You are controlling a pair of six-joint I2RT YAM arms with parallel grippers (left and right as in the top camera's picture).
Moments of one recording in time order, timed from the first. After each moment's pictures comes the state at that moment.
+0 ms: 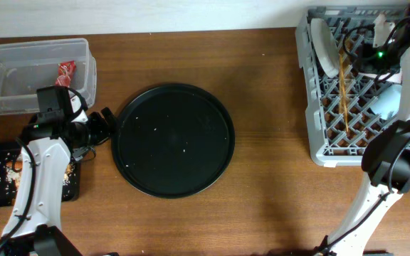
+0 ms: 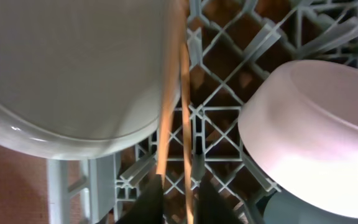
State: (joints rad) left arm 0.21 1.52 1.14 -0.80 0.24 -0.36; right arm -0.37 2.28 2.26 -1.16 -0.24 -0.25
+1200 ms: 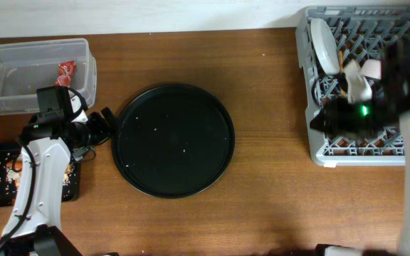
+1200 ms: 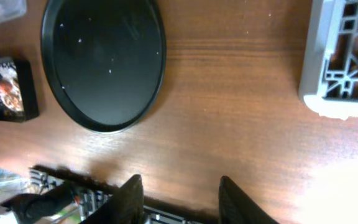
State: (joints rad) left arm 0.21 1.52 1.14 -0.80 0.24 -0.36; right arm -0.16 1.43 1.71 -1.60 -0.46 -0.05
